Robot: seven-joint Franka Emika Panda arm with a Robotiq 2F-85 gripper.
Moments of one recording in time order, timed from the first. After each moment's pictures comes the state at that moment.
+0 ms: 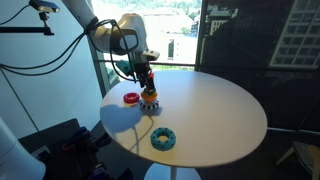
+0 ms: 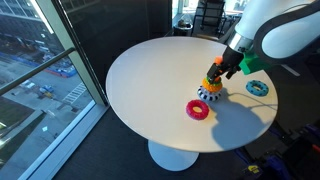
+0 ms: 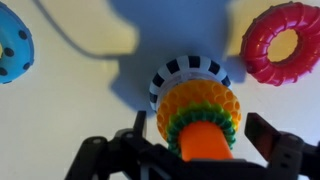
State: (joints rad) arm 0.09 0.14 0.04 -2.44 -0.05 2.69 0.33
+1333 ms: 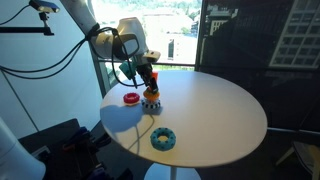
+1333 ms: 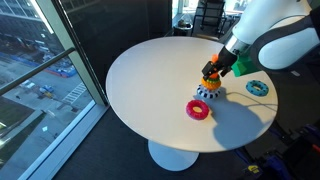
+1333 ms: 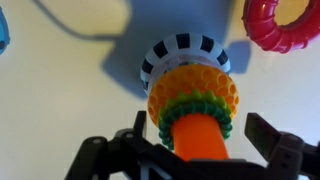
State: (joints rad) arm 0.16 0.19 -0.03 -2.43 -0.12 2.86 0.45
